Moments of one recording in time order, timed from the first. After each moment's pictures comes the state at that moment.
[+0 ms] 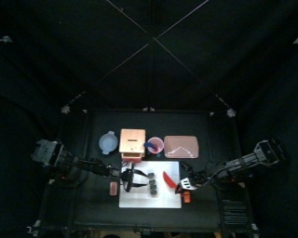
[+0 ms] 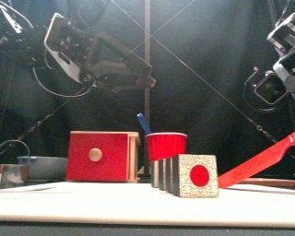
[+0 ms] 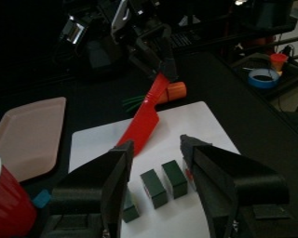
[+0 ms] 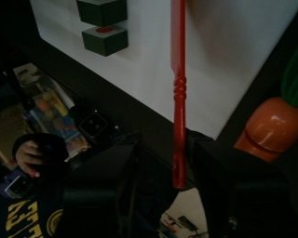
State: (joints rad) left arm -0.16 0.00 0.85 -0.03 -0.67 0.17; right arm 0.30 -0.41 1.03 0.40 0.21 1.26
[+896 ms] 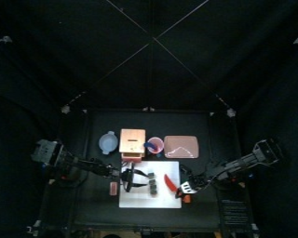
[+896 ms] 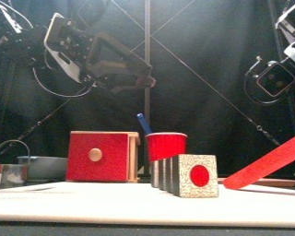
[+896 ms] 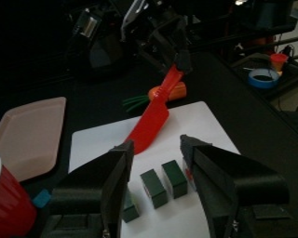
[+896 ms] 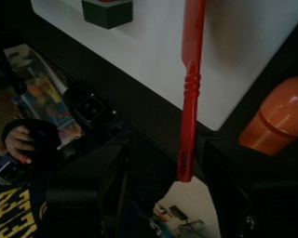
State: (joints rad) left arm -0.16 0.00 0.85 -0.03 -0.67 0.17; right arm 0.33 -0.42 0.99 0.37 0.28 1.25
